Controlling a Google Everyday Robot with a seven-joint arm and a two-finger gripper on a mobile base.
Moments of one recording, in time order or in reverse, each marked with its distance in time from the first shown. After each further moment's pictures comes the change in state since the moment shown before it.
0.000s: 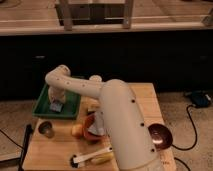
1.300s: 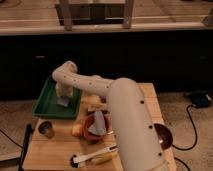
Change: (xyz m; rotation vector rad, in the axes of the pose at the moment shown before) arm 0.059 0.018 -0.021 -0.033 0.102 0.058
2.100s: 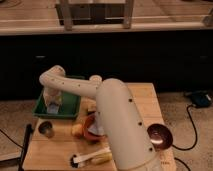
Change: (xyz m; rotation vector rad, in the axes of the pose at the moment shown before) arm -0.077 -0.016 0.002 0.013 -0.143 -0.194
